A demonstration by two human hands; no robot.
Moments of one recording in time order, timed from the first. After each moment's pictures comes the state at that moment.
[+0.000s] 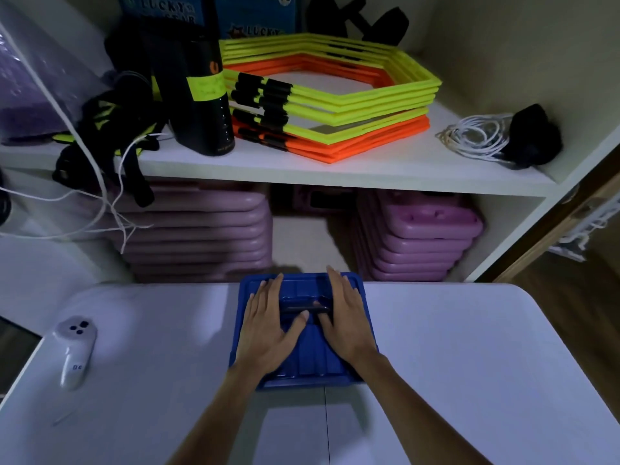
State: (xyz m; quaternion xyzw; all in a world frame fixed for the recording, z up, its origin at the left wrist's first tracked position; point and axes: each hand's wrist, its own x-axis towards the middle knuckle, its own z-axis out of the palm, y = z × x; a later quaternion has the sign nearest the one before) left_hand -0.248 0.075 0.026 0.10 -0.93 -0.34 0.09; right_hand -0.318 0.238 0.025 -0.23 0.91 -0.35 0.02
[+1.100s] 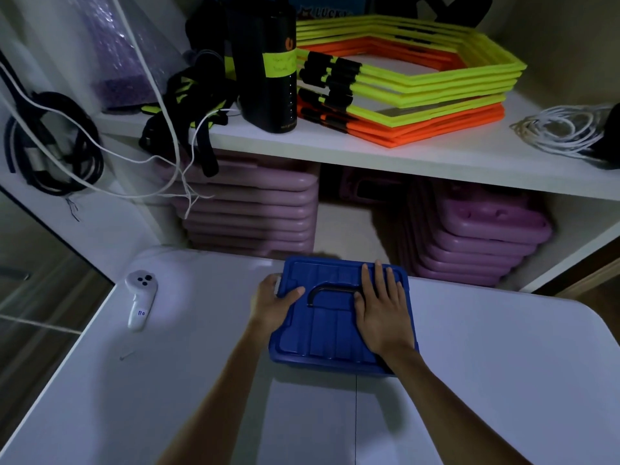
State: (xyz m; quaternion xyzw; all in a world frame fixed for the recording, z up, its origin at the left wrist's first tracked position) left_hand -0.229 0.029 0.030 0.31 -0.71 -0.63 0.07; right_hand -0.309 0.231 0.007 -0.25 0.96 -0.12 -0.04
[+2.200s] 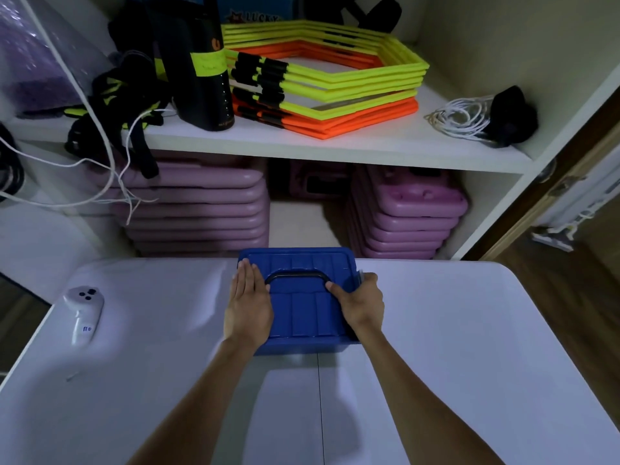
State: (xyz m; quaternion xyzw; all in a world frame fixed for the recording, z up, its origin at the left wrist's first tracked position) left_hand -0.219 0.076 0.017 0.16 -0.98 -0.13 0.07; right_hand -0.287 0.263 0.047 0.12 0.88 -0.46 0.08
